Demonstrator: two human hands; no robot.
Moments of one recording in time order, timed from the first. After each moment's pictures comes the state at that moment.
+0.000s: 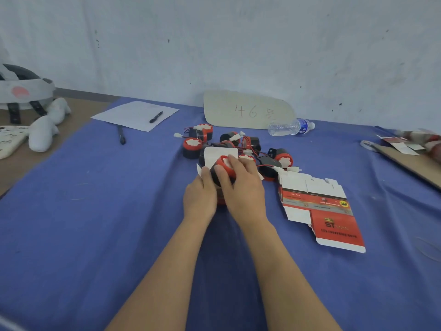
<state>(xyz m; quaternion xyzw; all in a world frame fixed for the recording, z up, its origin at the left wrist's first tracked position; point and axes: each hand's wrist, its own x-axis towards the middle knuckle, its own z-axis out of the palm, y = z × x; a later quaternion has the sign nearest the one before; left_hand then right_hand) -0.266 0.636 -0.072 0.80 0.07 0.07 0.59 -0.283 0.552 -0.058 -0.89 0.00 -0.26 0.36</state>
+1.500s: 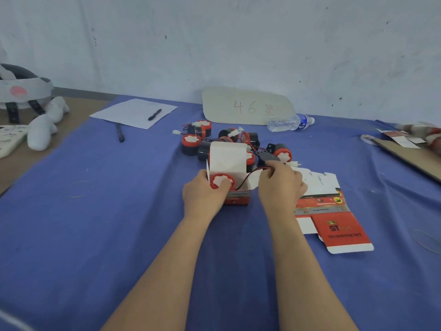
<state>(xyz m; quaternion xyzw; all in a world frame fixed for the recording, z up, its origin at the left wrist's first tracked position) -0.269 0.634 -0.078 0.86 0.02 0.08 0.50 -0.286 0.501 -0.048 -0.90 0.21 -0.27 0.28</state>
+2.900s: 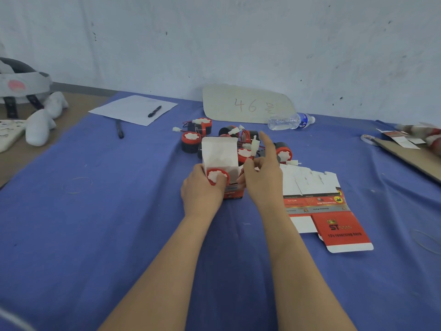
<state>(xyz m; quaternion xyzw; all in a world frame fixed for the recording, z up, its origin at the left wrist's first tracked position) -0.270 0.631 -0.077 0.86 0.04 0.11 0.50 -0.288 0.524 -0.041 -0.79 0.04 -0.26 0.54</state>
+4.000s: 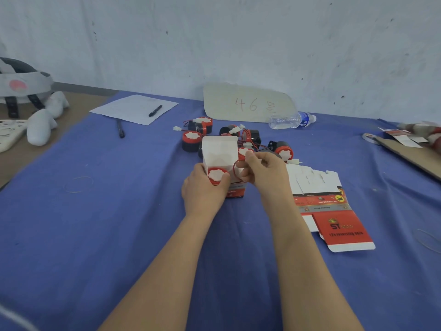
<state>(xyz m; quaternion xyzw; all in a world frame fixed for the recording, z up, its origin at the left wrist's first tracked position) -0.271 0.631 -0.076 0.86 0.04 0.11 0.50 -0.289 0.518 -0.033 -0.73 0.08 -0.19 0.65</state>
